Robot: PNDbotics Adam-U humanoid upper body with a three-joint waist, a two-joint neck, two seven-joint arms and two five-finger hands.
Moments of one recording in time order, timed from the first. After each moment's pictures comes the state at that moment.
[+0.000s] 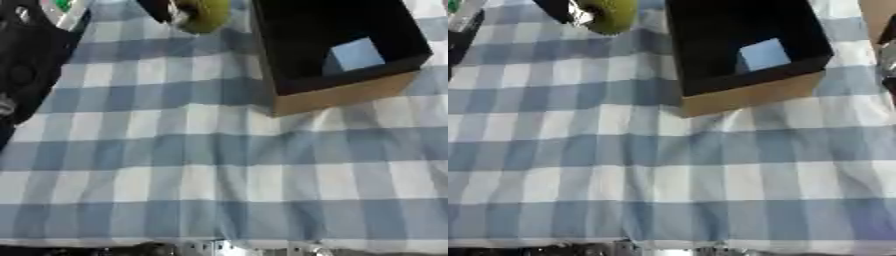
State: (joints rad) left arm -1.32 0.36 -0.38 -1.17 -0.70 -0.08 -0.82; right arm -0.06 -0.76 -0.14 -1.99 0.39 -0.21 -0.42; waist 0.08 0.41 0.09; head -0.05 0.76
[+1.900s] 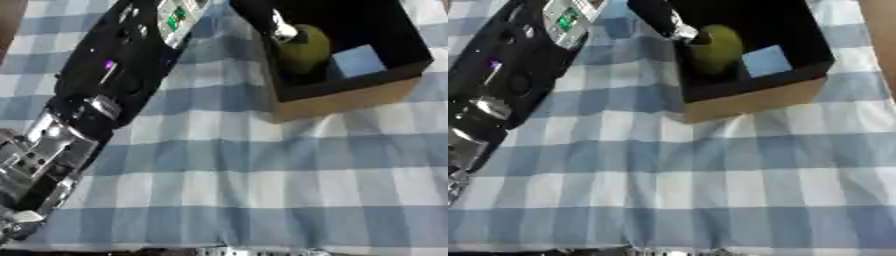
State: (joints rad) left arm -1.37 0.12 -0.35 -0.98 -0.81 -0.17 -0.60; right arm -0.15 -0.77 -0.13 -1.99 0.34 -0.24 -0.41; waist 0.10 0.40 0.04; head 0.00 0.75
